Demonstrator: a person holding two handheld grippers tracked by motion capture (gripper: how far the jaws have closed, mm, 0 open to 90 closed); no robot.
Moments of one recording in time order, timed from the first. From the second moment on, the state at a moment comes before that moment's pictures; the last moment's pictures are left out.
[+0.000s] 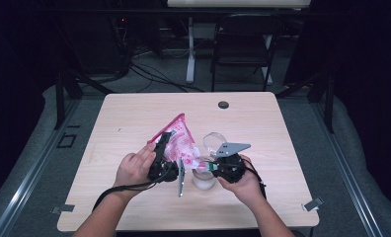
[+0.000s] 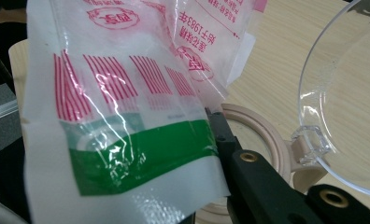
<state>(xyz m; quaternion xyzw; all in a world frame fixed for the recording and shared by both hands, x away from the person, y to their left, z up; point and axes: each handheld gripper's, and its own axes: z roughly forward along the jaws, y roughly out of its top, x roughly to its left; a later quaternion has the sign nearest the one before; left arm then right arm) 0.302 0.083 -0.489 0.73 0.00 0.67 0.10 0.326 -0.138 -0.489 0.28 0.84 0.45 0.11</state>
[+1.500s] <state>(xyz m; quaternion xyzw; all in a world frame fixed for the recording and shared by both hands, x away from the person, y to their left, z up) 0.301 0.080 -0.485 0.73 -0.01 0.68 0.11 0.327 -0.140 -0.490 0.28 0.84 0.45 0.11</state>
